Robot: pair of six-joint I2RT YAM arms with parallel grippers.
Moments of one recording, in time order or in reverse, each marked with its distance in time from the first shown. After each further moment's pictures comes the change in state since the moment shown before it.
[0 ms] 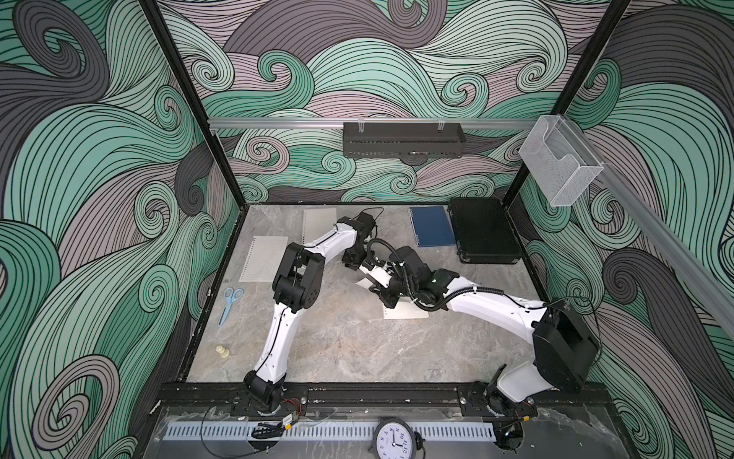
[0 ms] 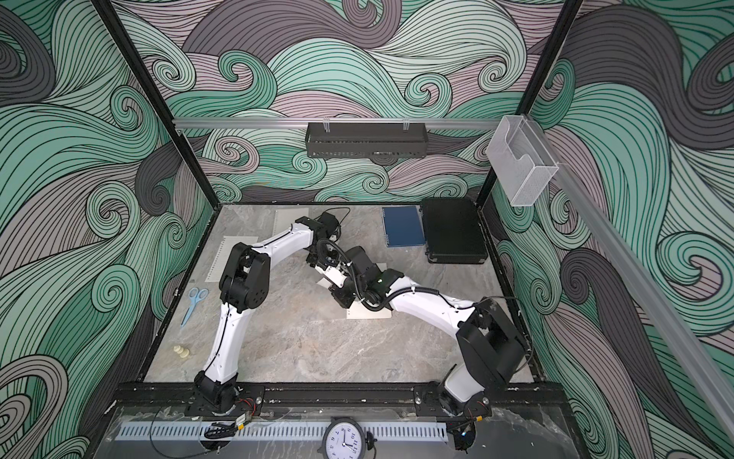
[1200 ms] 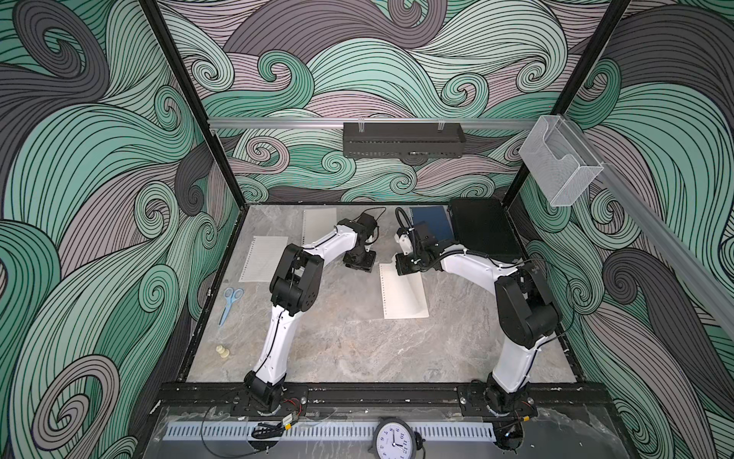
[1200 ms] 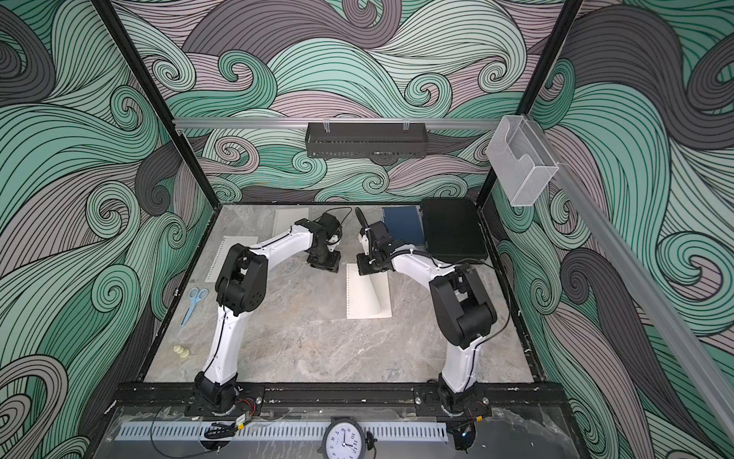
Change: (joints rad) left arm -0.019 -0.052 -0.065 0.060 -0.019 0.026; right arm -0.314 0.293 0.237 -0.186 0.063 0.399
